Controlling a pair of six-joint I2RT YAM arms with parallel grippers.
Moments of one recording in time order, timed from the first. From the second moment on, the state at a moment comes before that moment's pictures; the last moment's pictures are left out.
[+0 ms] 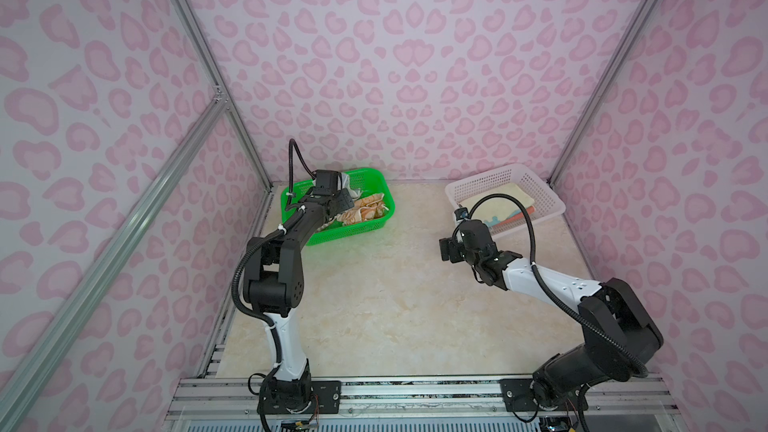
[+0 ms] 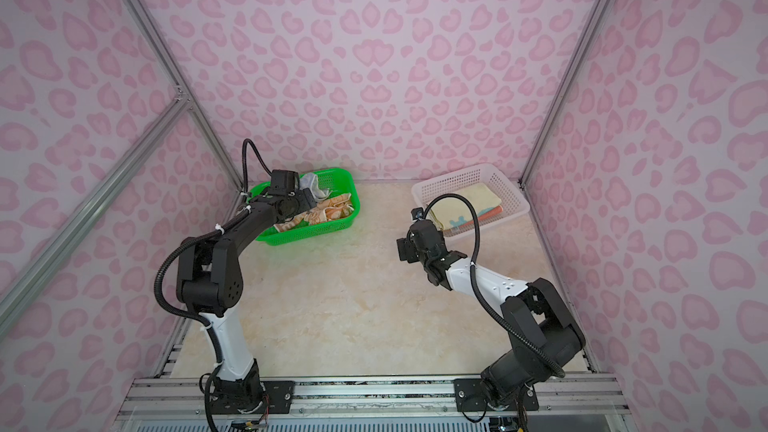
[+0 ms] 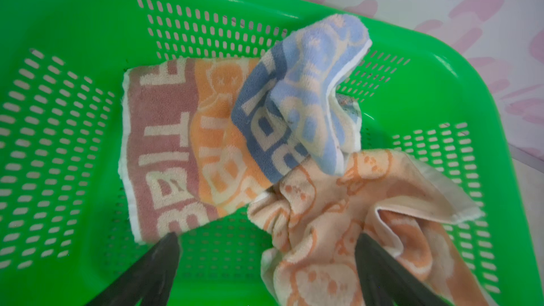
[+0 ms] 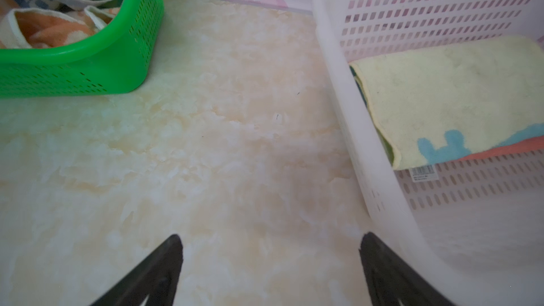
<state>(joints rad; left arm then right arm) -0.15 2.01 1.58 -0.40 -0.16 -0.48 0.61 1.53 0.87 0.02 0.25 0.18</state>
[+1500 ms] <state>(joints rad) -0.07 2.17 1.64 -0.43 -0.04 -0.43 0.72 1.61 0.88 -0.02 0.22 0.15</state>
